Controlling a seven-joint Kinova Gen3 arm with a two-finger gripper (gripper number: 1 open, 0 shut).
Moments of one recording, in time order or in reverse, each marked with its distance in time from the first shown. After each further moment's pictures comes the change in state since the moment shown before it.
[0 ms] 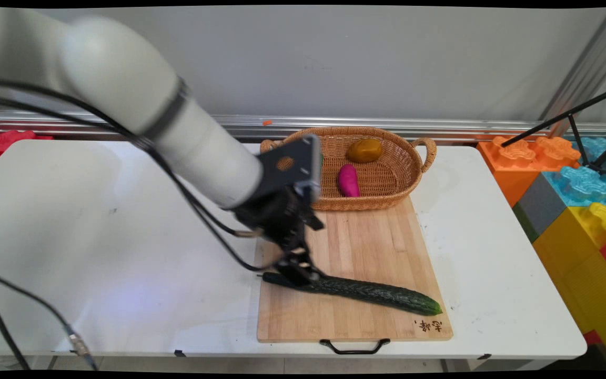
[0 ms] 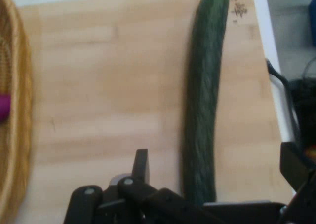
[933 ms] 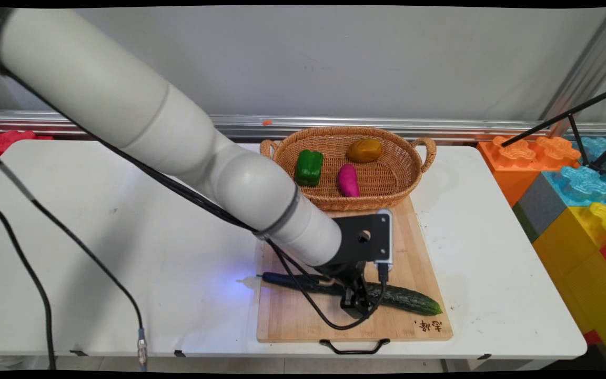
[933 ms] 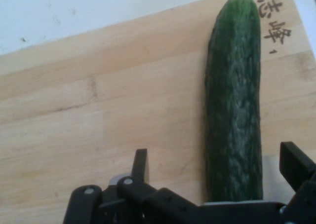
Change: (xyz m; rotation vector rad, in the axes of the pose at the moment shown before) arm 0.028 0.016 0.149 0.055 0.001 0.140
